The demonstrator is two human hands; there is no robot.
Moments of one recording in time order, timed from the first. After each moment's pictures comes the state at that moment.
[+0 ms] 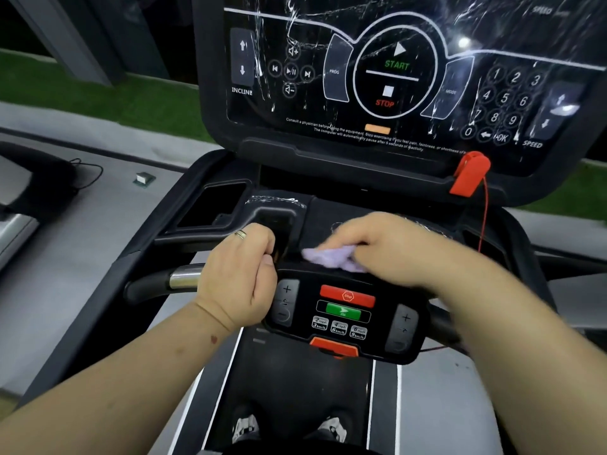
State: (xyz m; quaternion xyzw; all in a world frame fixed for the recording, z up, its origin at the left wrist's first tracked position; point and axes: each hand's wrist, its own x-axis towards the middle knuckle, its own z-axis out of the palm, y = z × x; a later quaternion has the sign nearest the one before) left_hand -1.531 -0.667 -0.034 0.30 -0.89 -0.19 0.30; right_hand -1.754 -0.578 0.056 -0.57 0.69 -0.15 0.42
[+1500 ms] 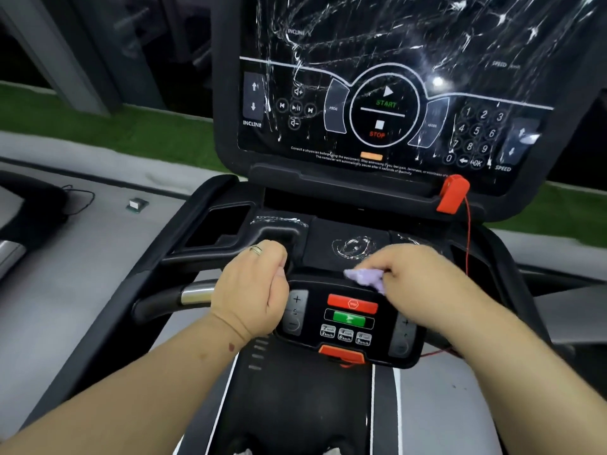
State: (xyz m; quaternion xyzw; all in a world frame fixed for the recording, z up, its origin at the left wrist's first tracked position) left_hand -1.528 -0.664 -0.024 0.29 -0.89 -0.20 0.28; right_hand -1.730 -0.541 0.079 -0.51 0.80 -0.10 0.29
